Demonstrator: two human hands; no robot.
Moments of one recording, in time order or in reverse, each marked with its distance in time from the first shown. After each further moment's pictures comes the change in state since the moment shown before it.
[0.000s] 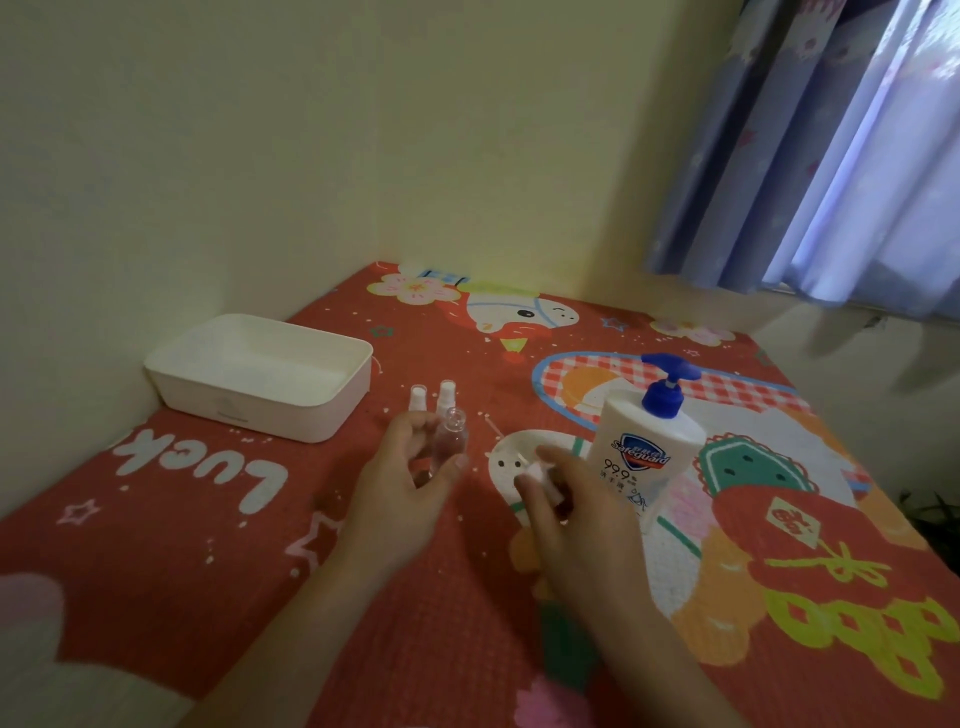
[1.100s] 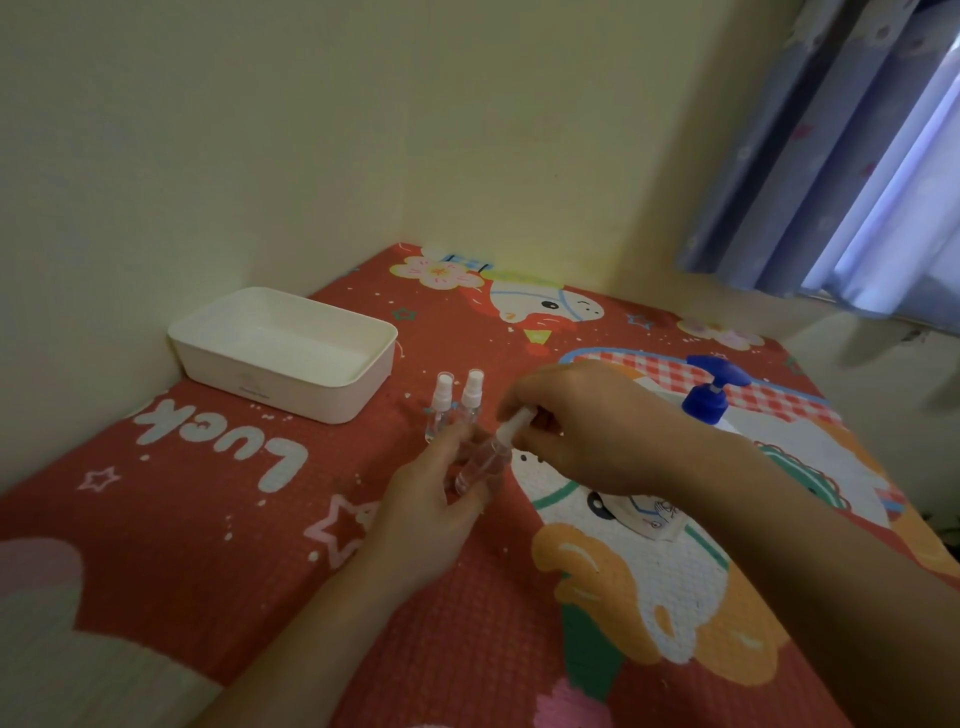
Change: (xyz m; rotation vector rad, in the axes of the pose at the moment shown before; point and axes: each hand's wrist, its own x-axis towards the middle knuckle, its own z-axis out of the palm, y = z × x) left_hand -0.013 -0.002 0.000 0.035 -0.108 0.078; right_hand 0.093 -0.062 -0.039 -0.410 -0.611 -0.568
